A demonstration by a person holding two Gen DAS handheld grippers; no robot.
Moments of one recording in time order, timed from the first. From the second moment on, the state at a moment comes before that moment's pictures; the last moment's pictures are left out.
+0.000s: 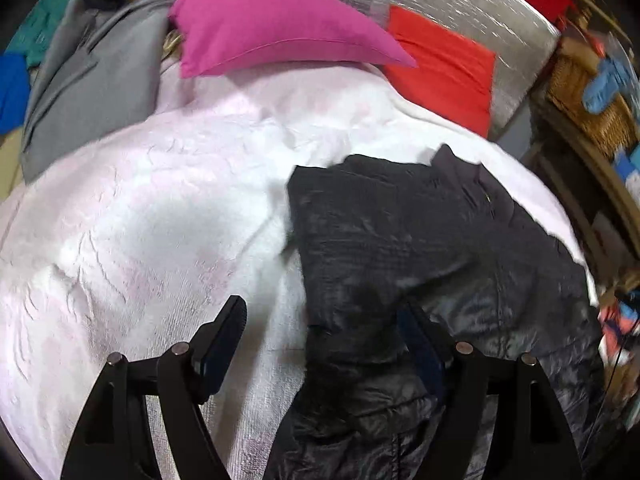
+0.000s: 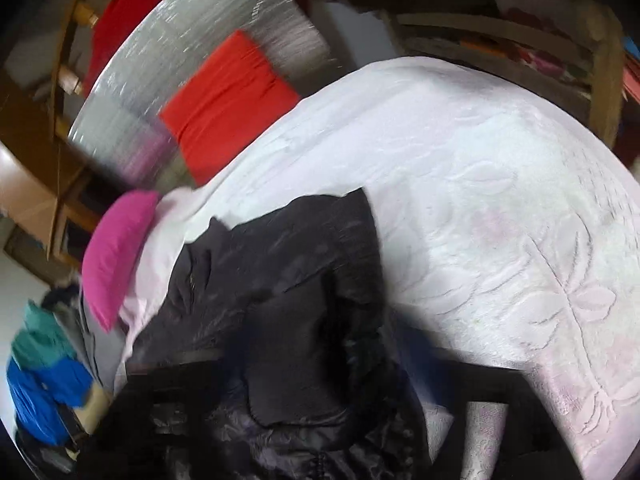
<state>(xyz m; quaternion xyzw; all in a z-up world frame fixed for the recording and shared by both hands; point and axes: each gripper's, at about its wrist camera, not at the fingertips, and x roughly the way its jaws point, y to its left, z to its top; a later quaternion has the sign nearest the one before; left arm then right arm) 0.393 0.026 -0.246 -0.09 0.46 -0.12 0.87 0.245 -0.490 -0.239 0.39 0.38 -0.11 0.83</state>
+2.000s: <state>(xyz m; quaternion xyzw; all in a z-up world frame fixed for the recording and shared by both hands) 0.172 0.049 -0.226 -0.10 0.47 -0.15 0.86 0.010 -0.424 -0.235 0.34 0.43 0.00 0.84</state>
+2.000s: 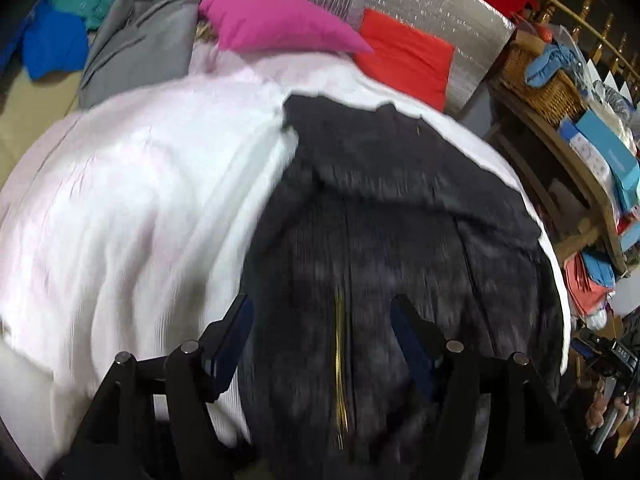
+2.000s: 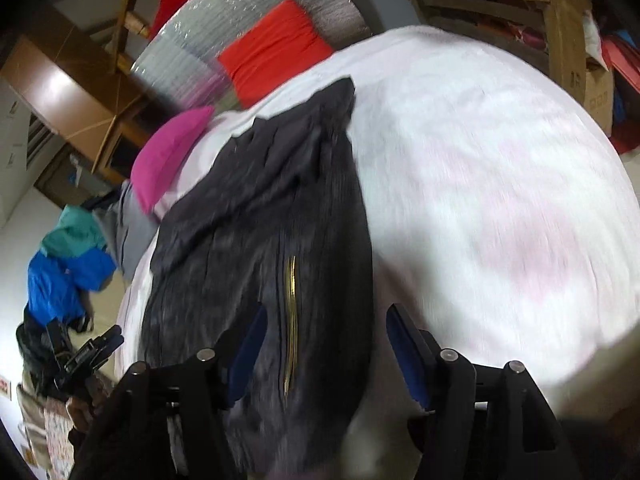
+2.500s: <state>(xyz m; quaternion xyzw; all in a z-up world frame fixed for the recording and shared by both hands) 0.141 0.054 -0.273 -0.07 0.62 -0.05 0.78 -0.032 -0.364 -0.263 0.34 0.51 0.04 0.79</state>
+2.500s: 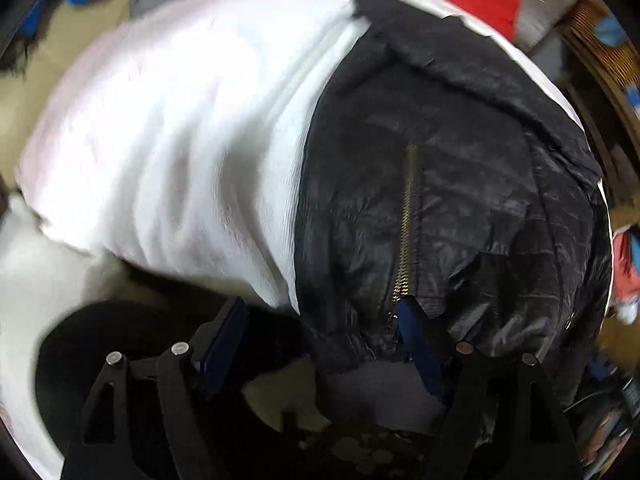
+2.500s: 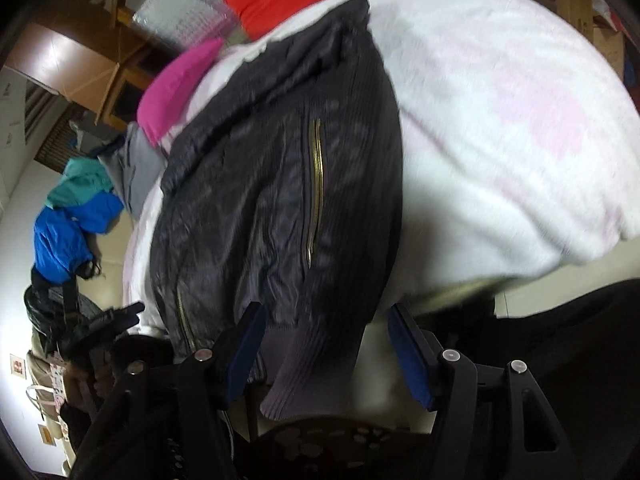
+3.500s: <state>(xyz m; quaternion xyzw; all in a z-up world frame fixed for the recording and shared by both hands) 0.097 0.030 -0.294 -0.18 0.63 -0.17 0.73 -0.029 -0.329 -0.259 0.33 0.50 0.12 0.79</state>
